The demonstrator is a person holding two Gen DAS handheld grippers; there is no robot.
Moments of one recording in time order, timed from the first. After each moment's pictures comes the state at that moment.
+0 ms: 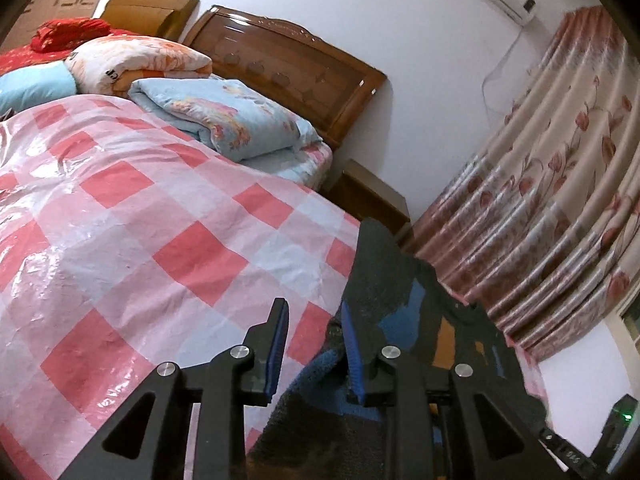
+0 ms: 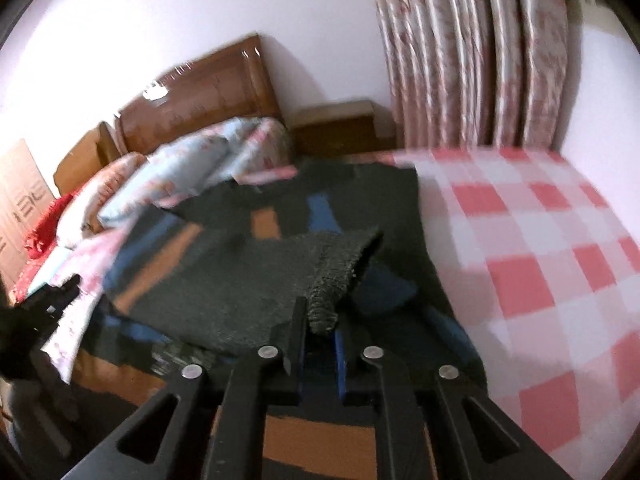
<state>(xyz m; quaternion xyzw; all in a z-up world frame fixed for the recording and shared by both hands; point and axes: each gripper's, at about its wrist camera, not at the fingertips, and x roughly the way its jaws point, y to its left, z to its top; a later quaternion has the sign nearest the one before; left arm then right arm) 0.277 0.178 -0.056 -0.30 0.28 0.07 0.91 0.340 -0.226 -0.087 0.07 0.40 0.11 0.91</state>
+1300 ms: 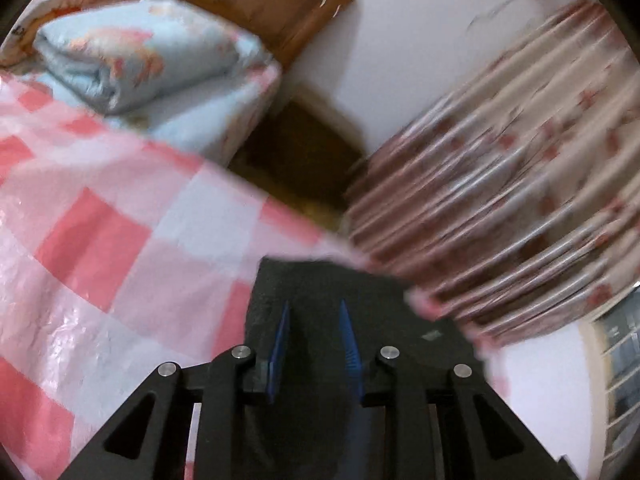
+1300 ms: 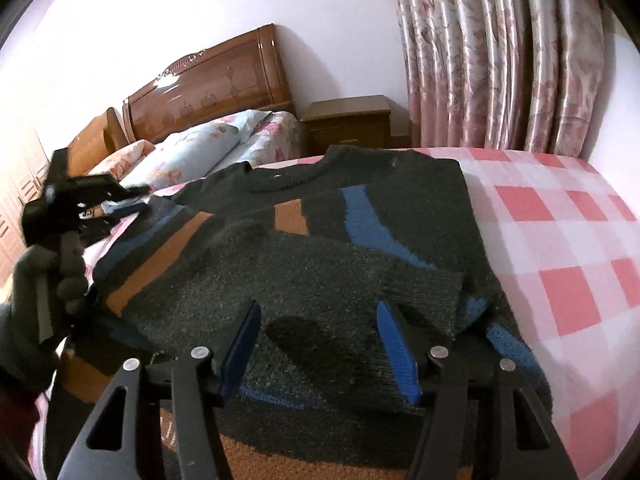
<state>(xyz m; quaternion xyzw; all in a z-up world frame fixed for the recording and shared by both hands) 0.465 0.197 -0.078 -0.33 0.41 -0.07 0.85 0.360 -0.191 -0.101 0.05 0.38 0.13 0.91</state>
